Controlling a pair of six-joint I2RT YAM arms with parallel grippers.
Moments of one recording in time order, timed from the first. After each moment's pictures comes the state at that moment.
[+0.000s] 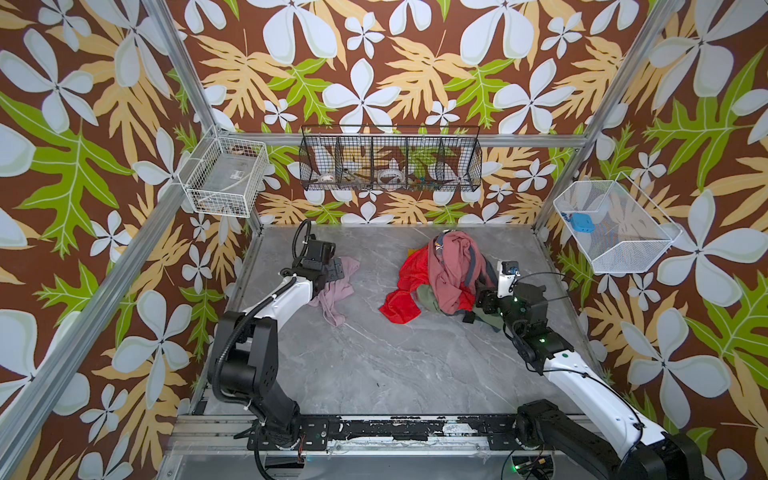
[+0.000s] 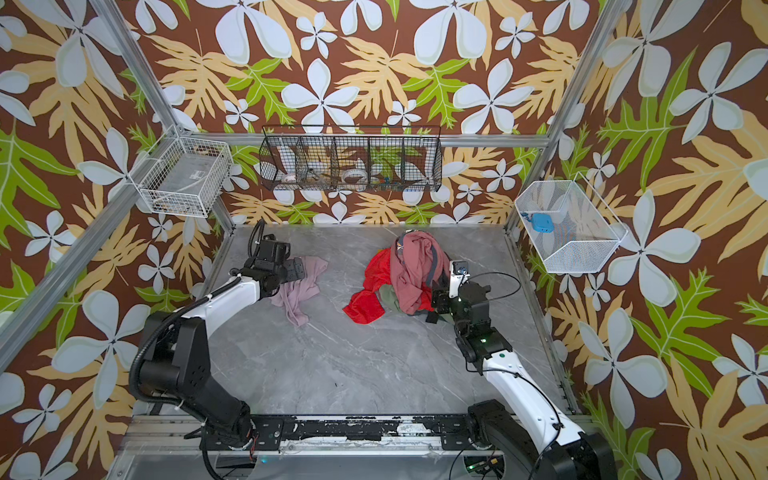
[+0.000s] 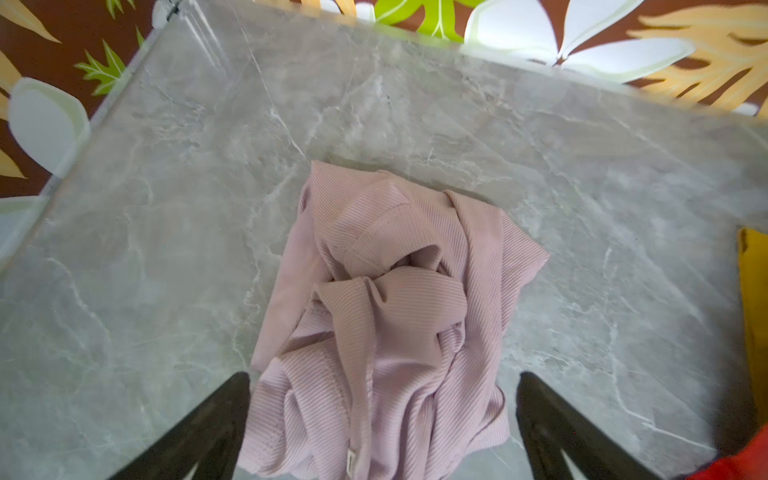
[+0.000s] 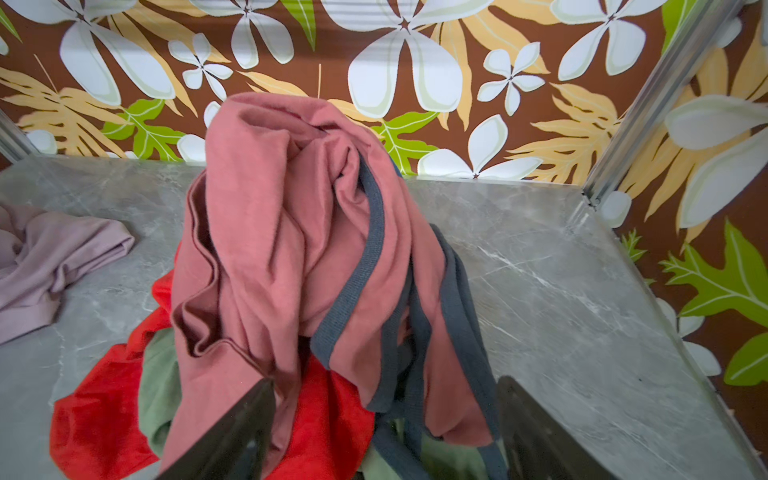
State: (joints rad) left arm -0.20 1.58 1.06 -0.25 -0.30 -0.38; right arm 0.25 0.95 0.53 0.09 0.17 0.04
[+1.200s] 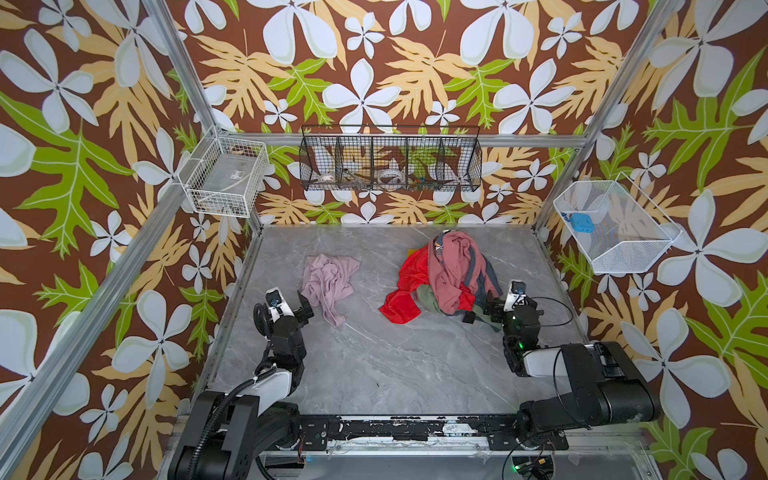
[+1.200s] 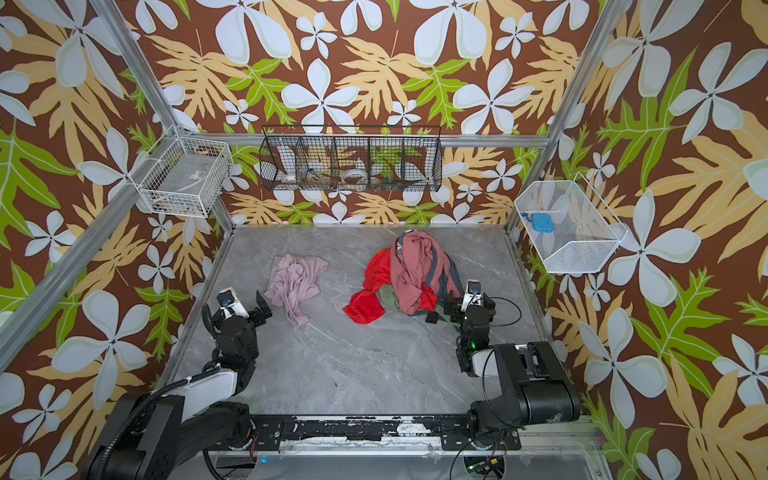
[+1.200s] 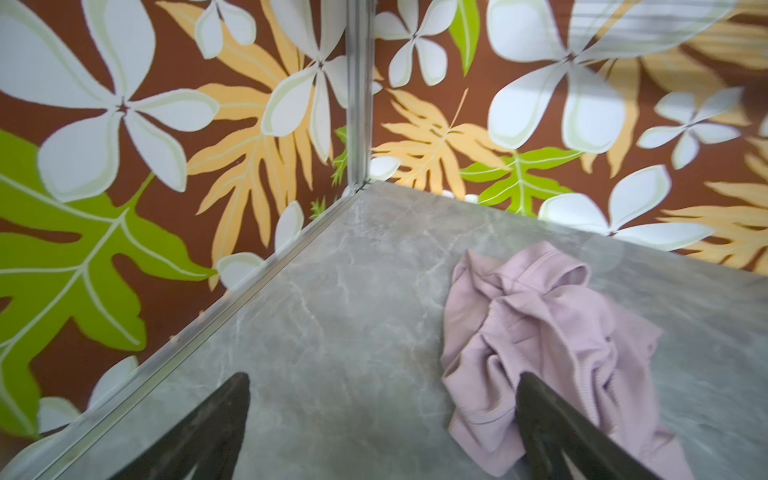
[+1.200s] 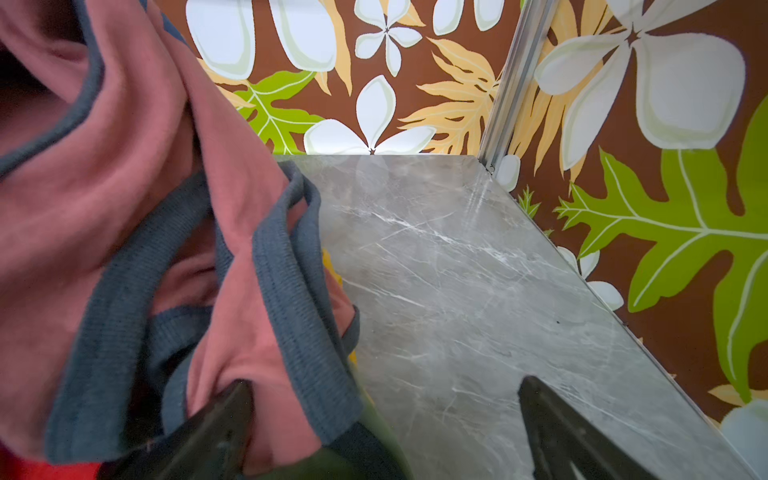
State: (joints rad) left arm -0.09 1.15 0.11 0.92 -0.48 -0.15; right arm 0.06 1.46 0.22 1.00 0.25 -0.02
